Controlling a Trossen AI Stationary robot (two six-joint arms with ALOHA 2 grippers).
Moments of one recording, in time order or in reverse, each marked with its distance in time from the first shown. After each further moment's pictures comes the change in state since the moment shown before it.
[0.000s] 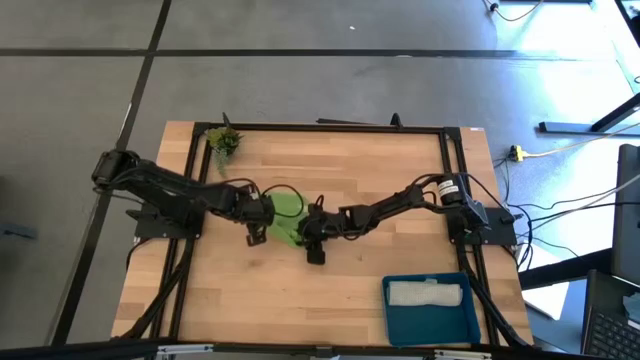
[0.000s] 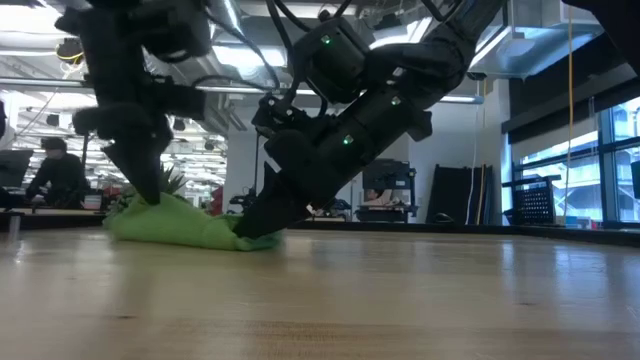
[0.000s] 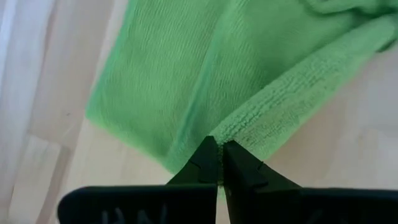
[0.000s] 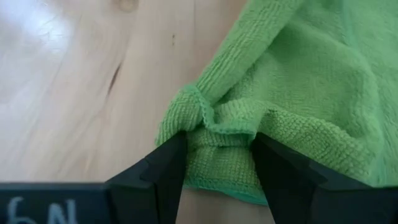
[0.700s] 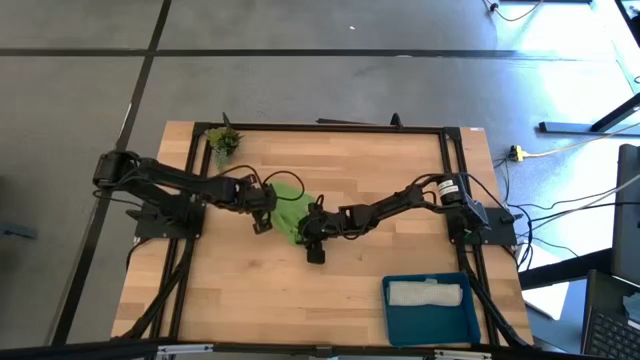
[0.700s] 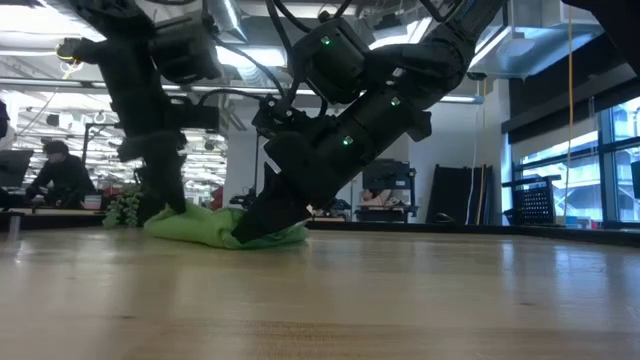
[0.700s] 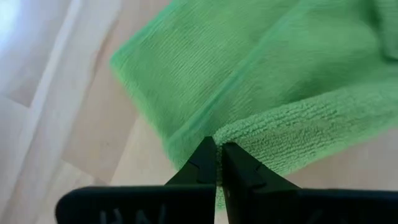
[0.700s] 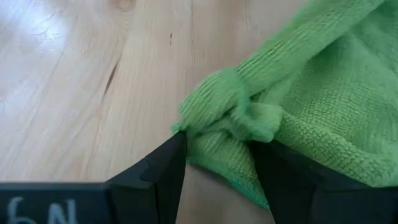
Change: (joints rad) left arm 0.145 0.008 -0.076 0.185 -0.052 0.093; right arm 0.000 0.000 0.000 0.000 0.001 -0.002
